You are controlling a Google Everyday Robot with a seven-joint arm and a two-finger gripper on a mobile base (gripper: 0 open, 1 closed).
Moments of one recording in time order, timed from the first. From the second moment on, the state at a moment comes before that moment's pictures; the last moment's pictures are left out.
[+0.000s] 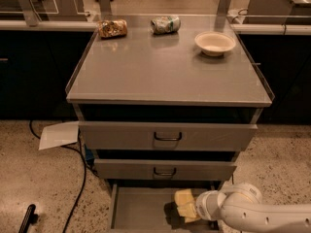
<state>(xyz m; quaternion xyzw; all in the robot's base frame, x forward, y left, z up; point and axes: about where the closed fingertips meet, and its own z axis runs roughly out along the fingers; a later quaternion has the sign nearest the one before) 0.435 -0.143 0.413 -0.22 0.94 0.15 0.22</state>
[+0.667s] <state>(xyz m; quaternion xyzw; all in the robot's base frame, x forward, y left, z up) 0.465 -0.140 0.321 -0.16 0.94 0.20 0.21</state>
